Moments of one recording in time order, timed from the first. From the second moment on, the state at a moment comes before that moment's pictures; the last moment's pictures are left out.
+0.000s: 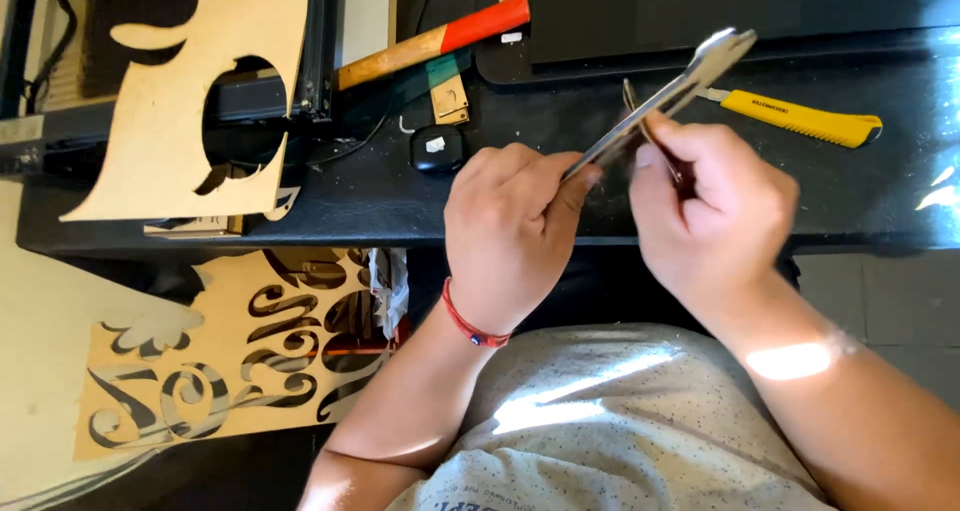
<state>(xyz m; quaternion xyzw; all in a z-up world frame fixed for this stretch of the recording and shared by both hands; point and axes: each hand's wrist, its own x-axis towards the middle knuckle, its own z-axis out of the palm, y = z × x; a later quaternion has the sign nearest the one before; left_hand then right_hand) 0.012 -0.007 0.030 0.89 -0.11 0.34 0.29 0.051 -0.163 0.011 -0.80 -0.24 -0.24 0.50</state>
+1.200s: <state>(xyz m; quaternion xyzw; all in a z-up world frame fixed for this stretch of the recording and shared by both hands) 0.003 0.009 0.034 0.80 -0.08 0.37 0.47 0.049 -0.164 0.046 -0.83 -0.37 -0.16 0.38</state>
